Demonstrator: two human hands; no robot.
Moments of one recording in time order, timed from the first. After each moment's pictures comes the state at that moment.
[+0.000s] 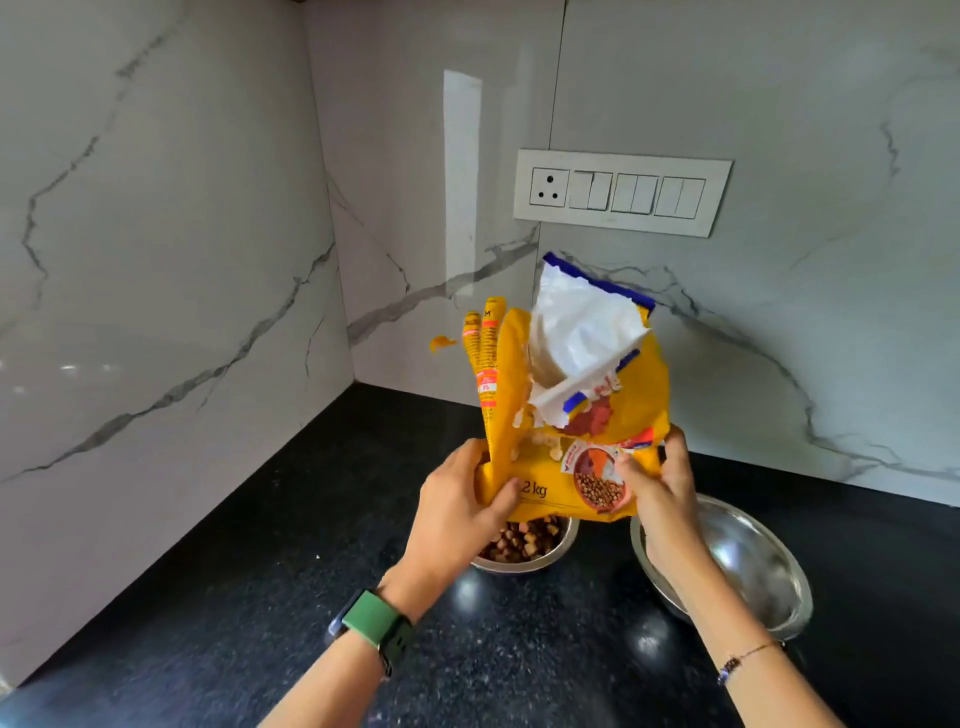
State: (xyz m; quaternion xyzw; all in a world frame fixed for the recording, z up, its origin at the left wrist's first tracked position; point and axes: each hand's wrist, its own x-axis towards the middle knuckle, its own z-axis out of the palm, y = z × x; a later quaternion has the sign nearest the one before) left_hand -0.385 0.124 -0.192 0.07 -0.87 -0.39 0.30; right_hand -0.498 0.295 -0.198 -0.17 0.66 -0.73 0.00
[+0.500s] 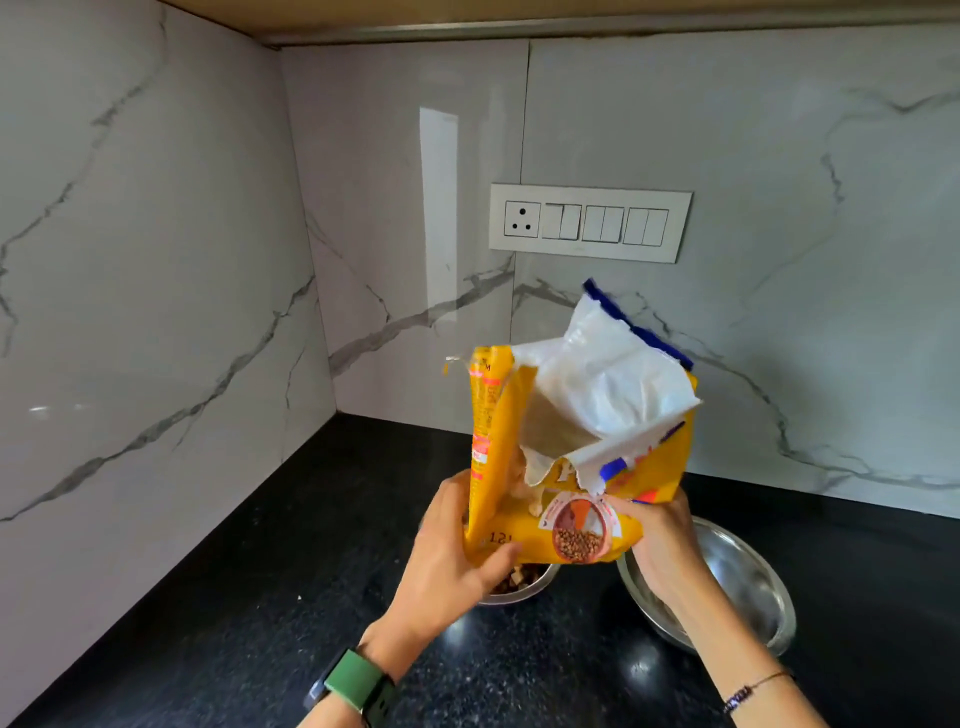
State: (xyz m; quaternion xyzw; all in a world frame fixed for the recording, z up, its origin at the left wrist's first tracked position) left_hand -0.384 0.124 -0.210 -0.01 -0.86 -0.43 0.29; right_hand -0.507 0.304 -0.199 -0.11 0.58 -0.80 0.06
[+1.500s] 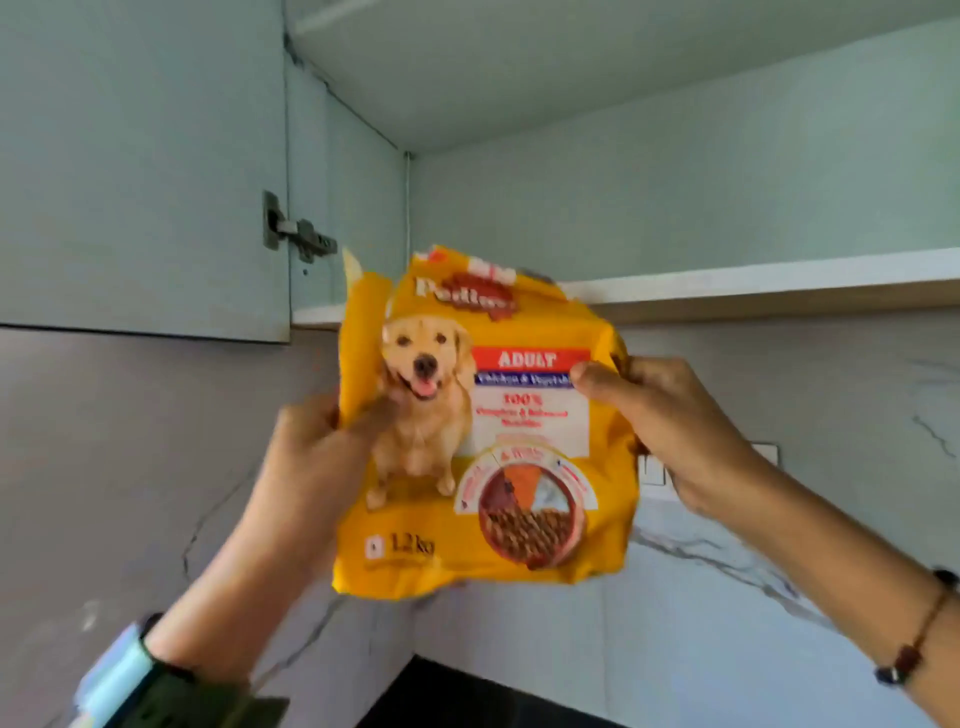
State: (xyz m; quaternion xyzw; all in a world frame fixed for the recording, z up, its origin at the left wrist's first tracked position) left_hand -0.307 0.062 0.104 0.07 -0.65 -0.54 0.53; right_hand -0.459 0.216 0.125 -0.43 0.61 -0.66 -0.06
